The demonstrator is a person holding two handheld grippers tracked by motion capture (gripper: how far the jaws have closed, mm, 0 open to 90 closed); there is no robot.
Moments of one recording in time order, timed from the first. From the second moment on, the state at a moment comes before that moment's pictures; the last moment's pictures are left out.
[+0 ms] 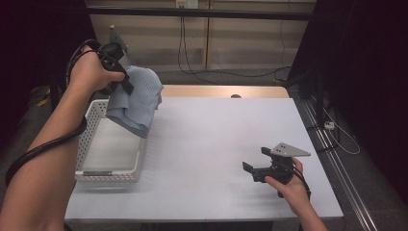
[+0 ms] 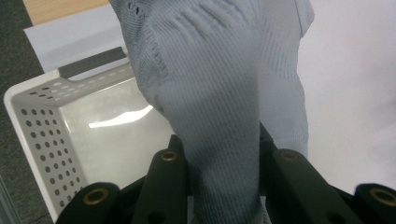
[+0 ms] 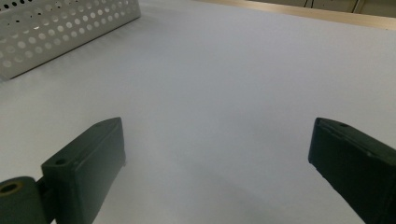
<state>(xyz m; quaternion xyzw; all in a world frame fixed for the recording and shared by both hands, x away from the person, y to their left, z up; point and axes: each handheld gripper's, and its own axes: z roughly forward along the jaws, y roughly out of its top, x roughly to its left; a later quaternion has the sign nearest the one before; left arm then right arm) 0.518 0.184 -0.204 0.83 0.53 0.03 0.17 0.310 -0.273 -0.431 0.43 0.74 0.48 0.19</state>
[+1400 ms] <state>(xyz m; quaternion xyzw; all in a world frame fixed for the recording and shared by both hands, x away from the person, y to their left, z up) 0.512 0.221 -0.242 0.82 0.56 0.01 0.15 0.309 -0.272 -0.430 0.43 0.74 0.48 0.19</state>
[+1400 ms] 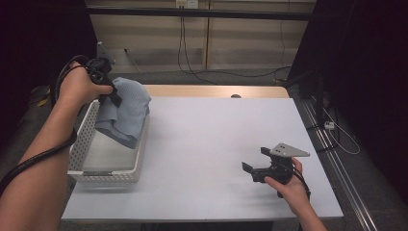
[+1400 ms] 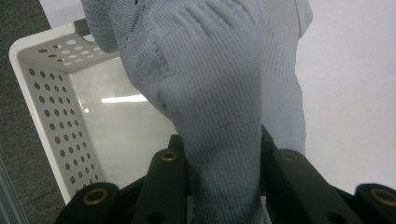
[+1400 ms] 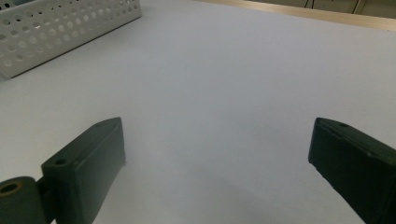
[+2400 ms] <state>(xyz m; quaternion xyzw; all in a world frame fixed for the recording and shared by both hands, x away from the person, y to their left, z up) 0.512 0.236 -0.254 0.81 0.57 0.02 0.14 0.309 -0.271 -0.430 0.43 0.74 0.48 0.19</state>
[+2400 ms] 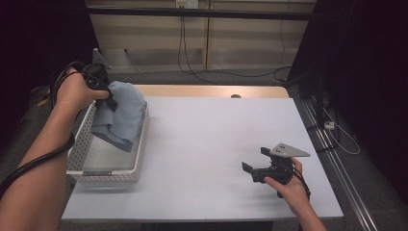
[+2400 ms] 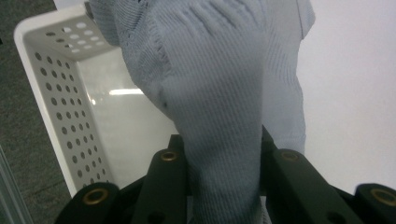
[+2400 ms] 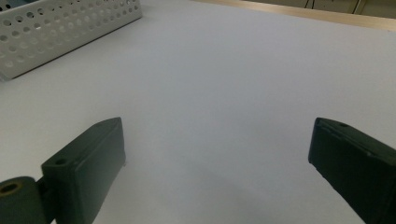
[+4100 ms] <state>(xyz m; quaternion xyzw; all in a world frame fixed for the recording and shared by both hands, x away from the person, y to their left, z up) 0.548 0.228 -0.236 0.81 0.55 0.05 0.19 0.312 -0.272 -0.433 0.43 0.74 0.48 0.18</state>
